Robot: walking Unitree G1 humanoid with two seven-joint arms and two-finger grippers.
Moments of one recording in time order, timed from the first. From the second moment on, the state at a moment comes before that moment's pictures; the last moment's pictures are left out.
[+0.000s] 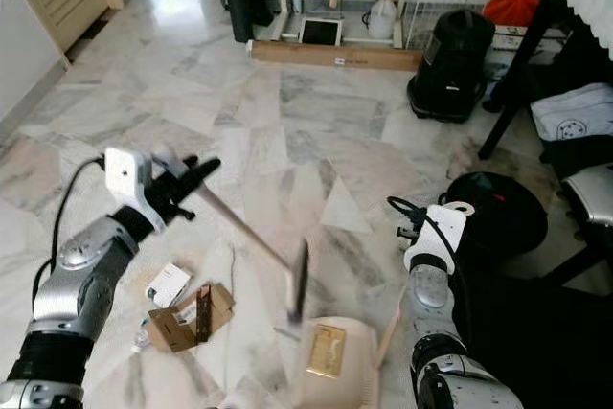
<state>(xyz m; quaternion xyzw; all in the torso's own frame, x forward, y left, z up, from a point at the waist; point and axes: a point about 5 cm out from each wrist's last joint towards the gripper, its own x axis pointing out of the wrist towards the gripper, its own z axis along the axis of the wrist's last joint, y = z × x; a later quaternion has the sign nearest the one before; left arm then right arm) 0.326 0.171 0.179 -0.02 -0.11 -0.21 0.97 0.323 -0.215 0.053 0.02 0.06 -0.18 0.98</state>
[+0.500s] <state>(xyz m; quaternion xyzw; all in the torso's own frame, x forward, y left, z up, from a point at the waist) 0.326 0.168 0.146 0.05 -0.10 -0.14 0.98 0.329 -0.220 0.069 0.12 0.00 -0.22 0.97</state>
